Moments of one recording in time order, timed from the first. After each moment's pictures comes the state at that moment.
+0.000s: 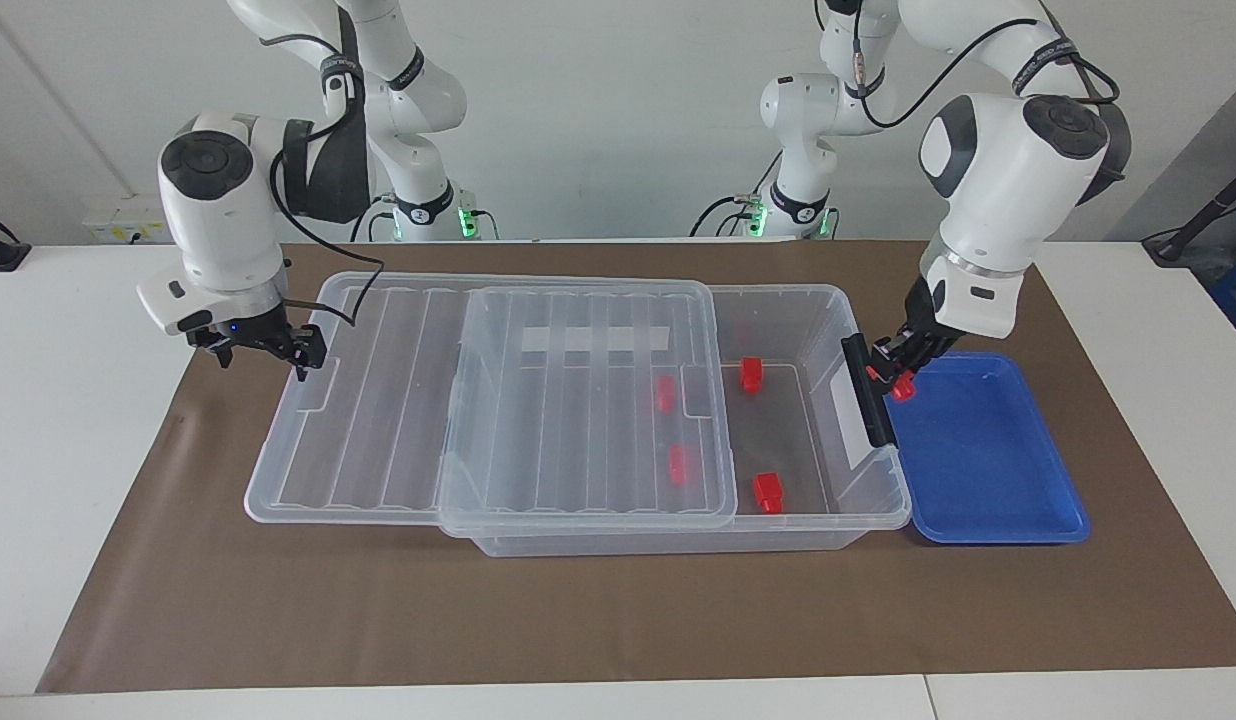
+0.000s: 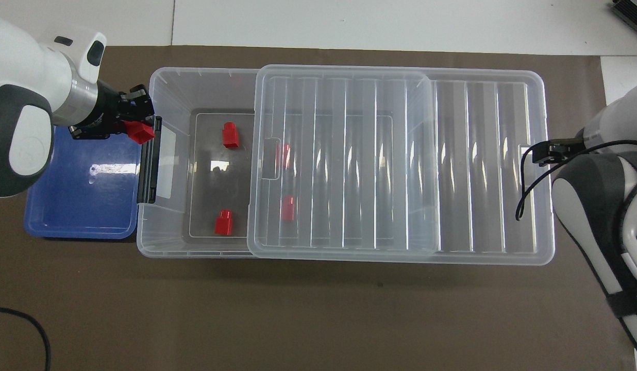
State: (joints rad) left arm -0.13 0.20 -0.08 -1.55 -0.04 1.86 -0.60; right arm 0.06 0.07 -0.07 -1.79 -0.24 1.87 0.15
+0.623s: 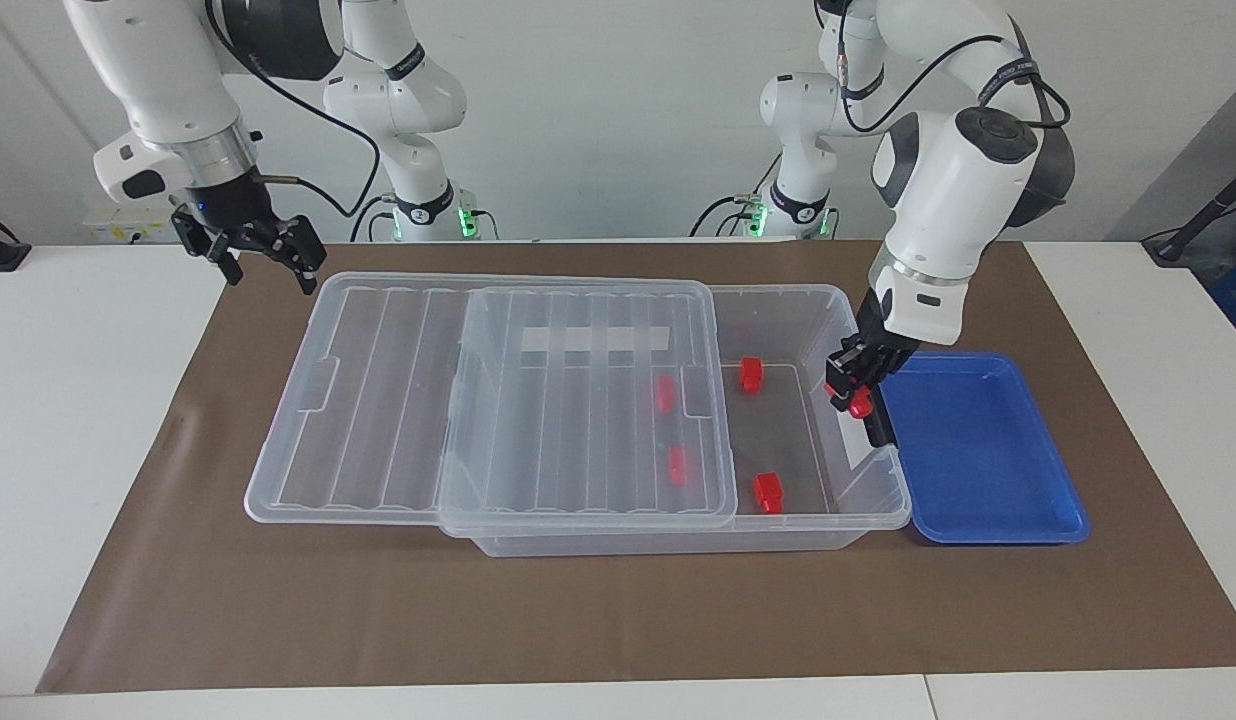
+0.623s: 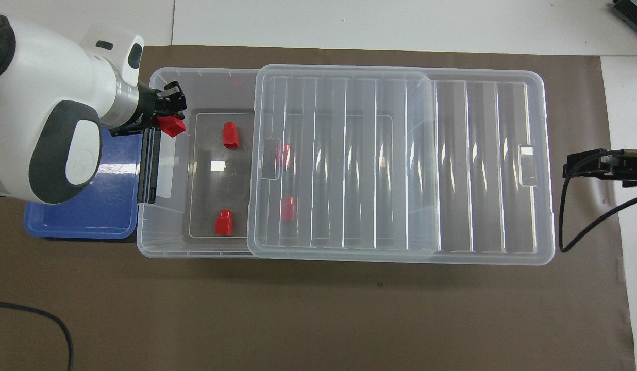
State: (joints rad) left arm -0.20 0.21 -0.08 -1.63 -0.04 2.05 -0.66; right arm 0.05 -0.12 -0.09 -1.72 -0.05 1.64 0.15
